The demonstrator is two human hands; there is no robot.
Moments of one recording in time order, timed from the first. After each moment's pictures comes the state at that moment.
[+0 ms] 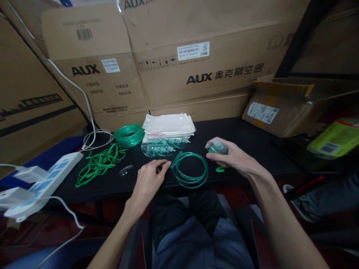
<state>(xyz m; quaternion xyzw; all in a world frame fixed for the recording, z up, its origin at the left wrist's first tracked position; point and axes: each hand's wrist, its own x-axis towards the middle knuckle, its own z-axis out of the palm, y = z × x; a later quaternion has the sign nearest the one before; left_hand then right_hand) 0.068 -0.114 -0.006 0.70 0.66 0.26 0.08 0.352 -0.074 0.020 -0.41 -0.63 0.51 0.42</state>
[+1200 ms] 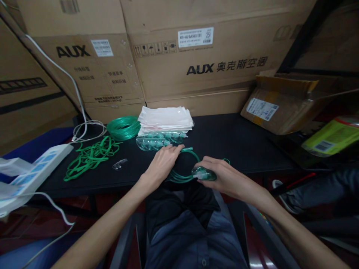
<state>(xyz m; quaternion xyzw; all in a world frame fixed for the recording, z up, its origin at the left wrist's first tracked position) 0.103 -0.075 -0.009 0.86 0.49 0.09 -0.08 0.345 -0.109 -0.009 -0.36 -0.88 0.21 0.22</state>
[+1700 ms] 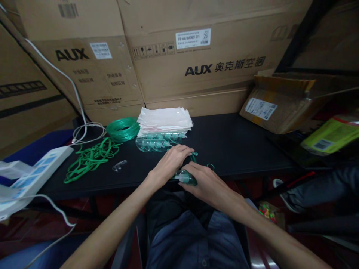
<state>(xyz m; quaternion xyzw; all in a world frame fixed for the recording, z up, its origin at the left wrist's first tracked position) 0.121 -0.058 -0.018 0.92 0.35 0.19 0.01 0.292 -0.126 -0.015 -0.41 -0.86 0.21 0.23</state>
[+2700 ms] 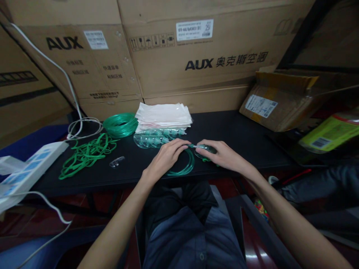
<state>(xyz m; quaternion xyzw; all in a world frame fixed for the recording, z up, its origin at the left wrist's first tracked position) 0.113 -0.054 -0.026 0.85 0.34 0.37 0.13 0.353 -0.059 -0.004 -0.40 -0.83 0.25 0.29</state>
